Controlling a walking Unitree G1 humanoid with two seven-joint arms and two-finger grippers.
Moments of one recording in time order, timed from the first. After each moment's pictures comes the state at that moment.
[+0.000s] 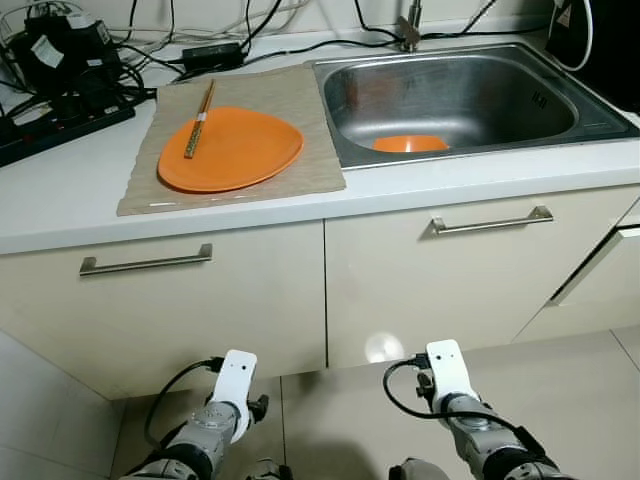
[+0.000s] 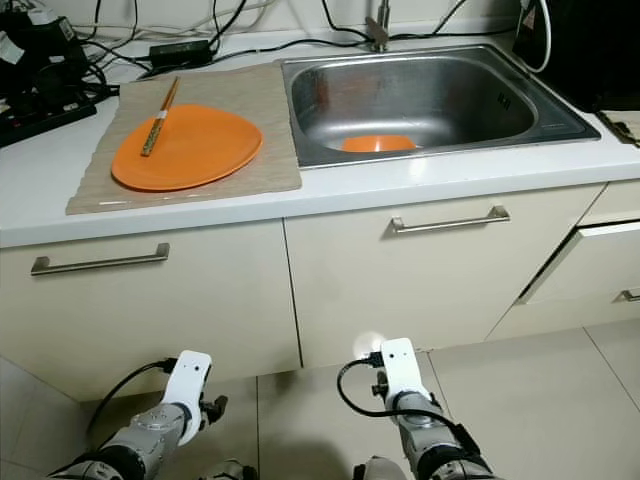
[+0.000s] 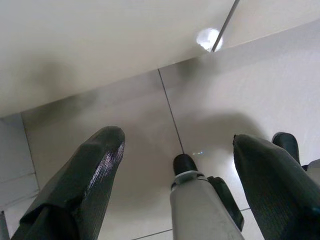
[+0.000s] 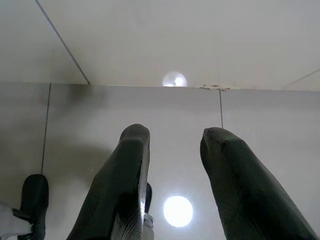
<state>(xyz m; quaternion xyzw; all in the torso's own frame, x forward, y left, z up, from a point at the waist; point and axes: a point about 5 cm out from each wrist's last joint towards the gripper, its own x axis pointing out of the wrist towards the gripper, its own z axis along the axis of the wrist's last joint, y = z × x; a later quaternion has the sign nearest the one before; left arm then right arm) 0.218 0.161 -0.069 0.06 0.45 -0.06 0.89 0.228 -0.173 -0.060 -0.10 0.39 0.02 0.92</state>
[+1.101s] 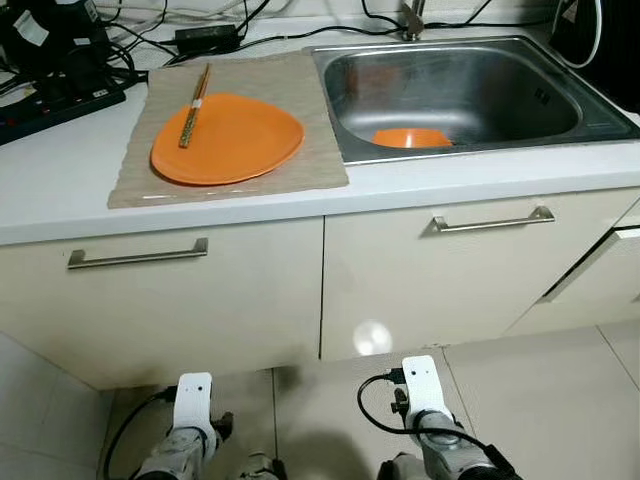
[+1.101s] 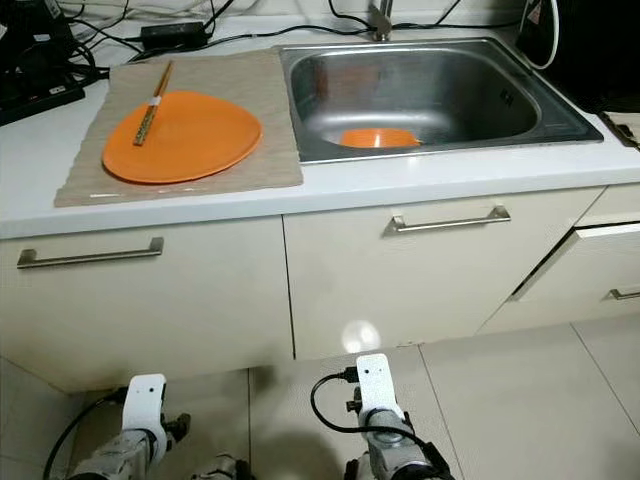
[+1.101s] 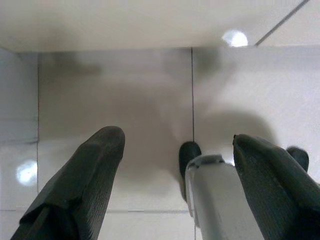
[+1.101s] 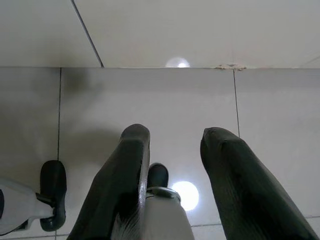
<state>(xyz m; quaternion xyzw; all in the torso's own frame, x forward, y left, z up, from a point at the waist) 0.189 0.207 -0.078 -0.01 0.45 0.05 0.89 0.203 -0.131 -0.074 -0.07 0.39 0.02 0.92</state>
